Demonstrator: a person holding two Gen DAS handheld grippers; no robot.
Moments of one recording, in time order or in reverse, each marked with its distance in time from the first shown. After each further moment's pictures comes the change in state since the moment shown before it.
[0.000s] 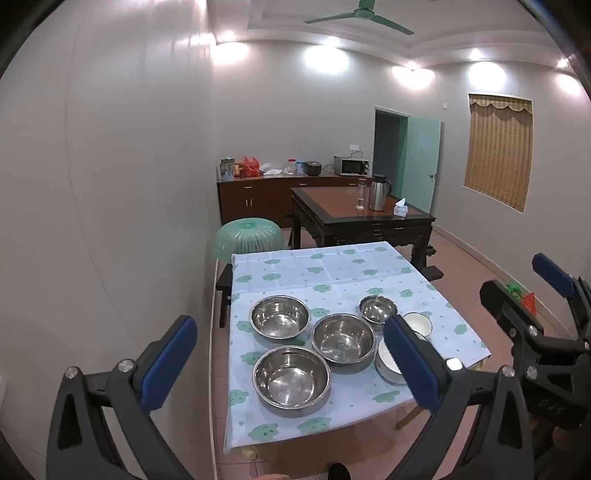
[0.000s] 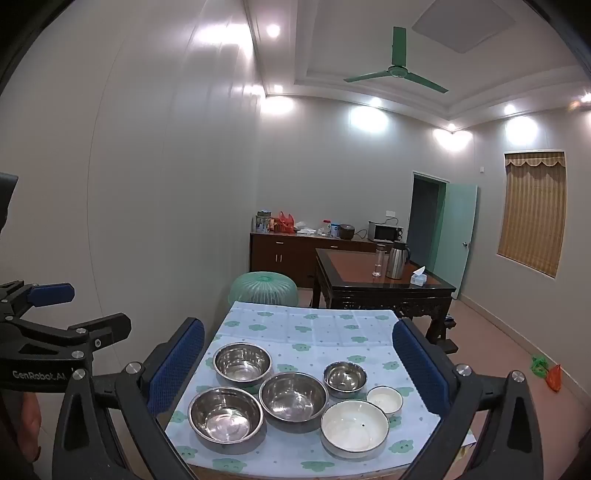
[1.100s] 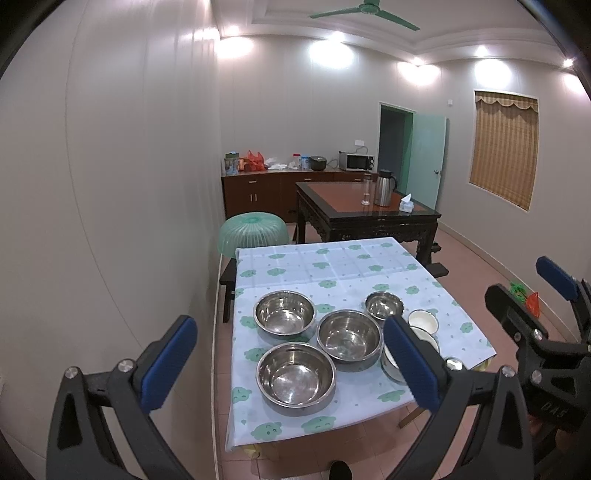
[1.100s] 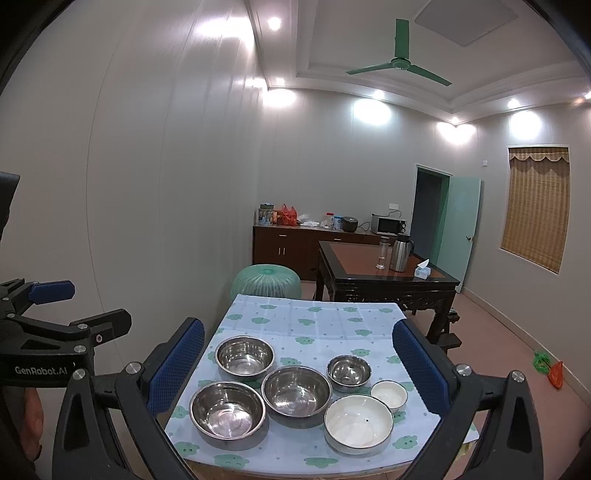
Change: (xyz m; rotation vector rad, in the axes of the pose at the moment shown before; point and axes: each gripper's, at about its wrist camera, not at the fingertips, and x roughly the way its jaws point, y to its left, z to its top) left arm 0.015 0.002 -0.009 -0.013 0.035 0.010; right arm 0.015 0.004 -0.006 0.002 0.042 0.009
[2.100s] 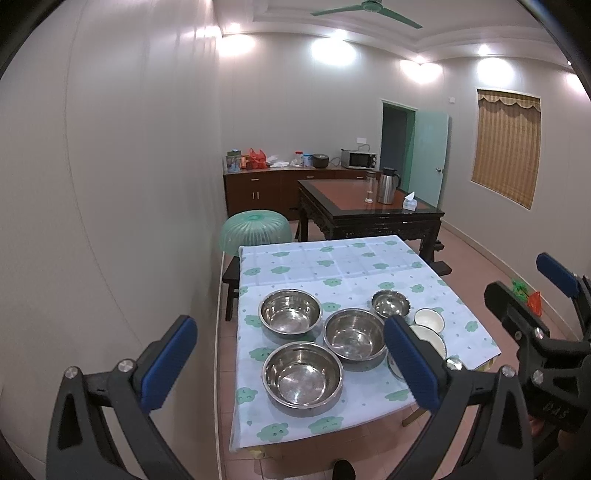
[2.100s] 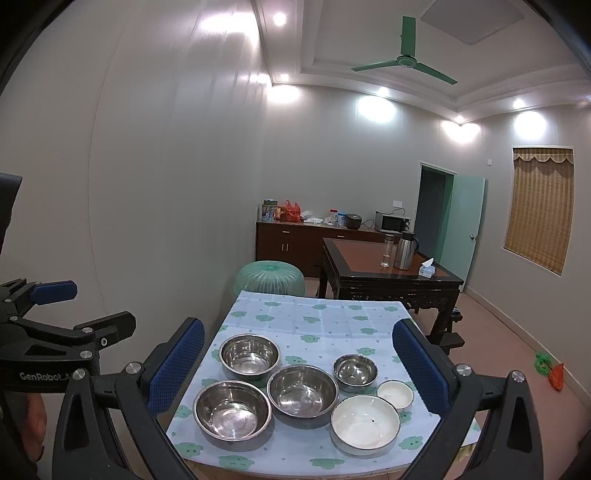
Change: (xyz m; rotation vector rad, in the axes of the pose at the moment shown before) left arm 0.006 0.010 0.000 -0.005 0.011 0.002; right arm 0.010 0.009 0.000 -0.008 0.009 0.008
